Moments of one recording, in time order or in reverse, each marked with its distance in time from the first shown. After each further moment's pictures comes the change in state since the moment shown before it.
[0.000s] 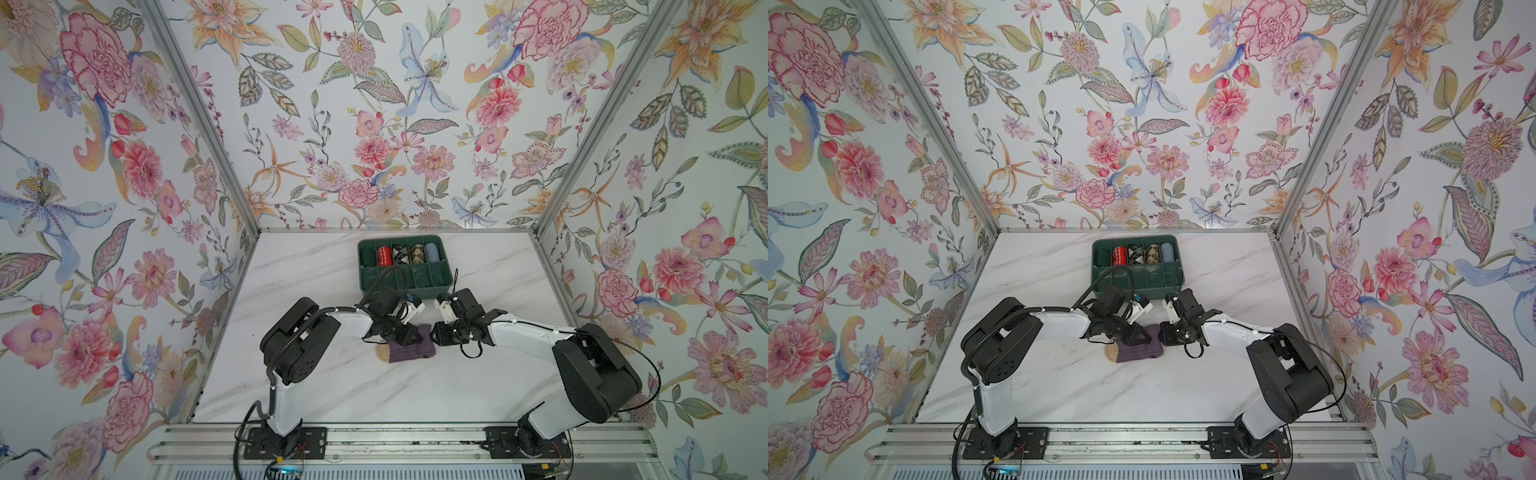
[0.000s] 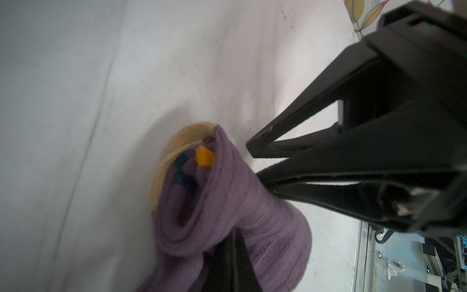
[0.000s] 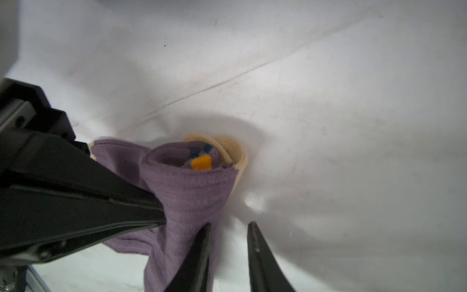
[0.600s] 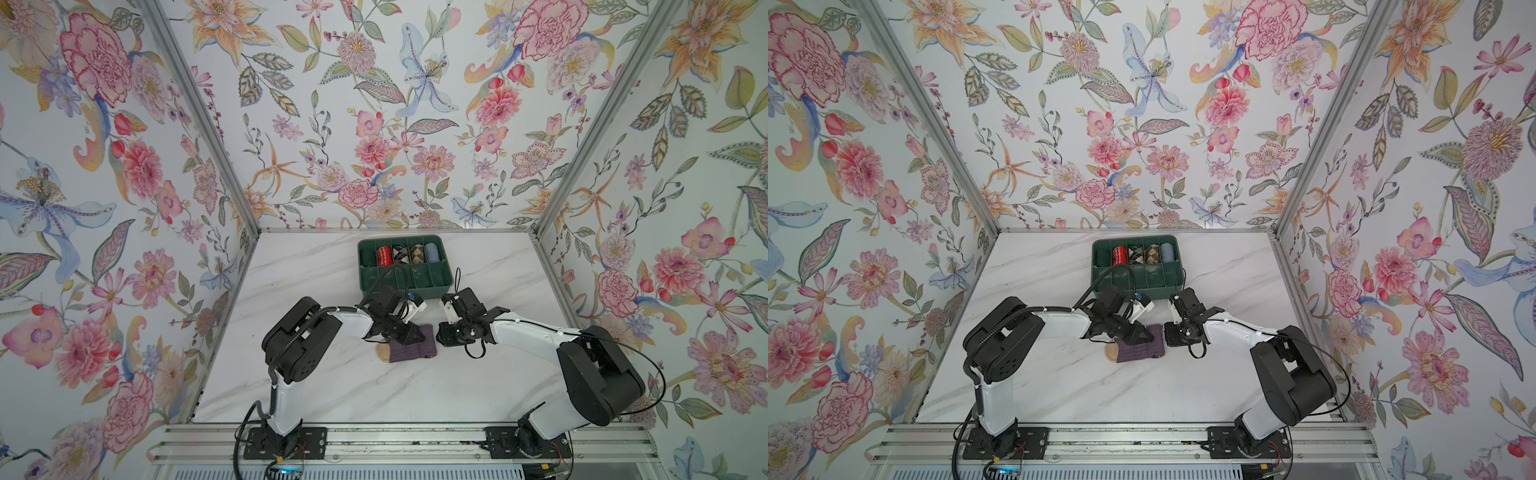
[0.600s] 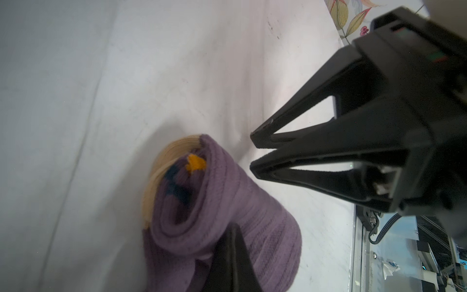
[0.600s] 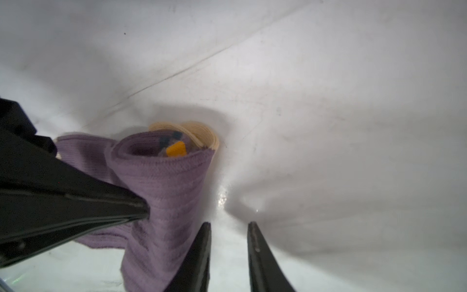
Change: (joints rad) left arm 0.000 0.014 0.000 0.055 0.032 -0.008; right arm -0.014 -0.007 0.027 -0.114 0.096 -0.019
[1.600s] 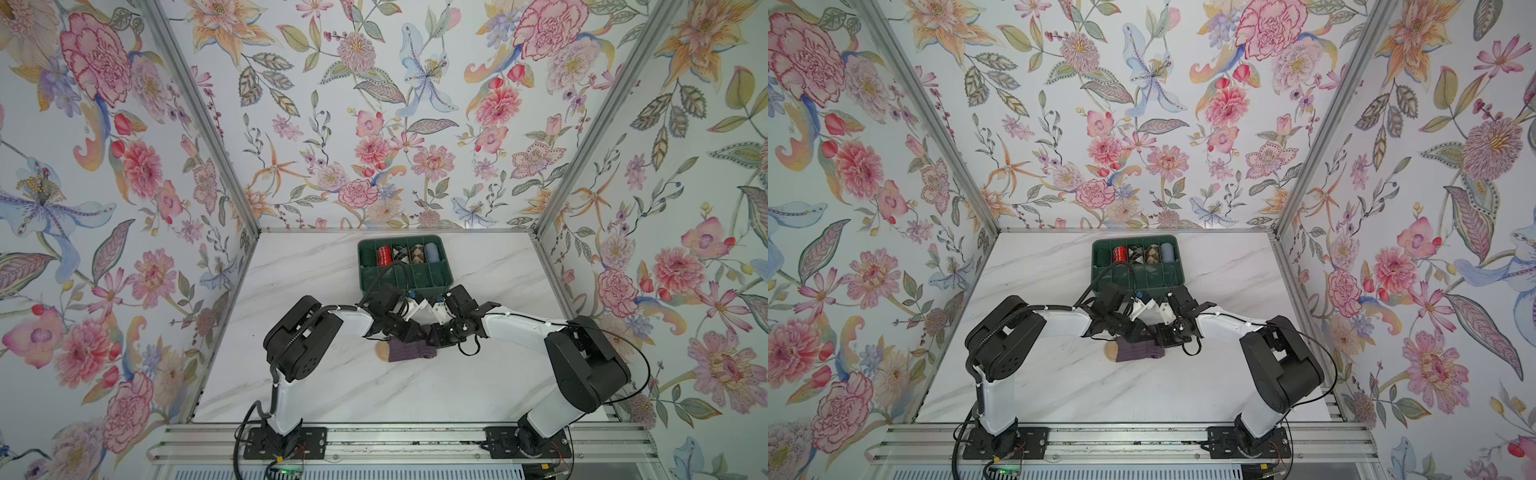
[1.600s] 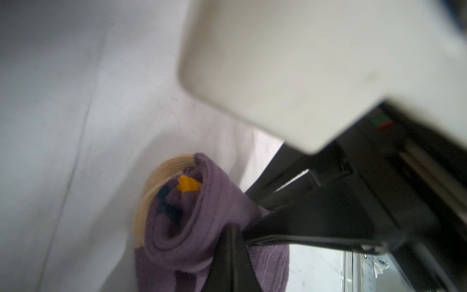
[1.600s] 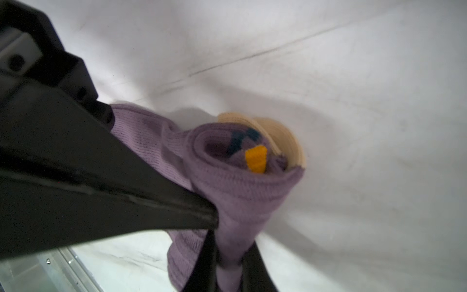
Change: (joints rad) left arm 0.010 0.018 0.011 0.044 0.051 -0.001; right arm 0.015 0.072 0.072 -0.037 -0.181 -0.080
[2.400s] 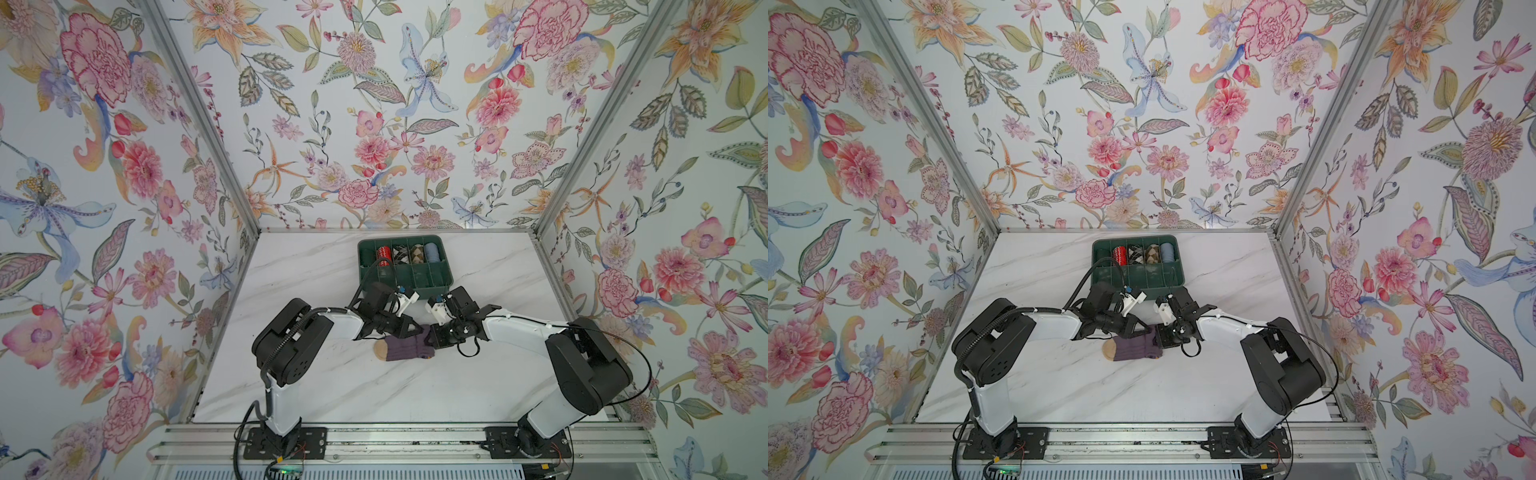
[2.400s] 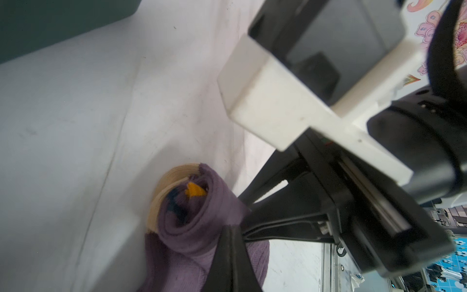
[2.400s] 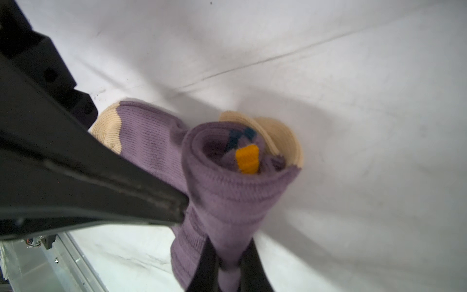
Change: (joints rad) left arm 0.043 -0.072 -0.097 0.166 0.040 -0.142; right arm 0.006 -0.007 -0.024 0.047 -0.027 0.011
